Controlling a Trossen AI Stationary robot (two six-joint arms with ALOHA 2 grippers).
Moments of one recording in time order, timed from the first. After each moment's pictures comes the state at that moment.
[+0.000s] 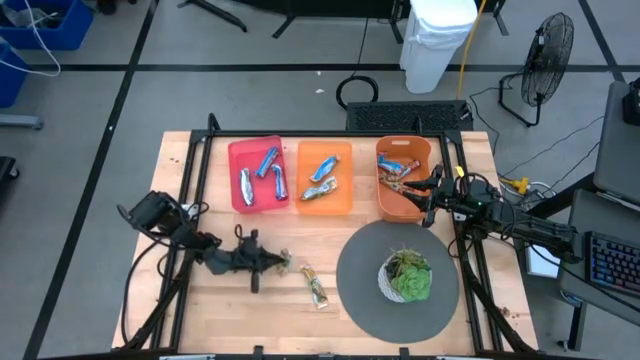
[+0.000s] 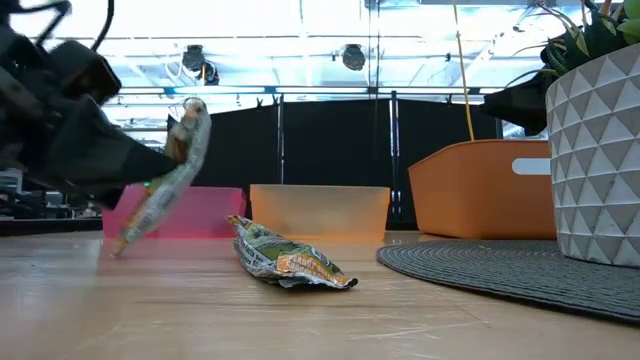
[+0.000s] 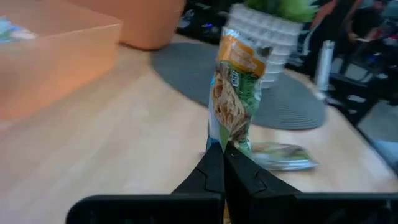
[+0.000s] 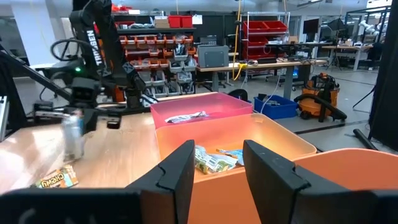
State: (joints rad) left arm -0.65 1.87 0.21 1.43 -0.67 -0.46; right arm -0.33 0.03 0.02 0.04 -0.05 0.04
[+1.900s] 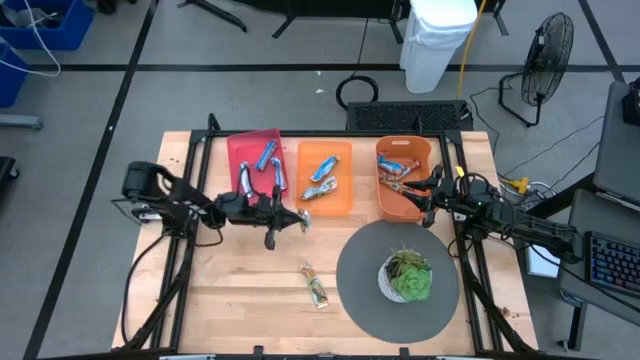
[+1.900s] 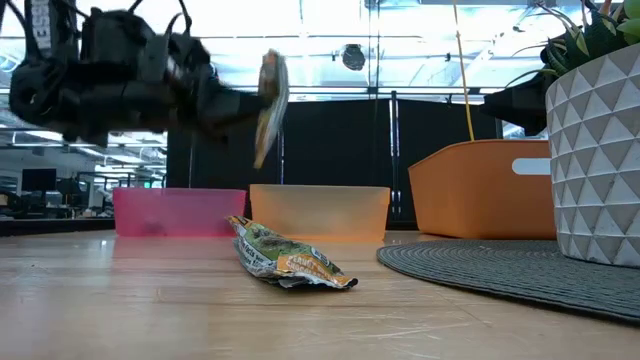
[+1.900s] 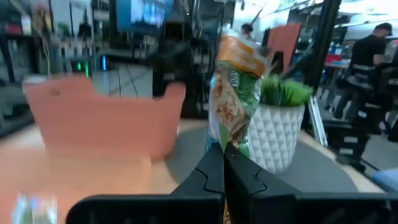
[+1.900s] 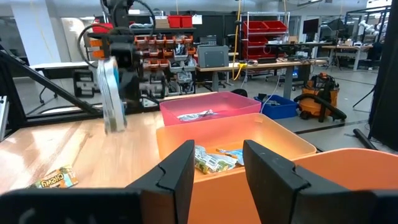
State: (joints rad) left arm 0.01 1.67 0.27 1.47 0.10 -0.12; right arm -0.33 0.03 0.02 0.04 -0.05 0.04
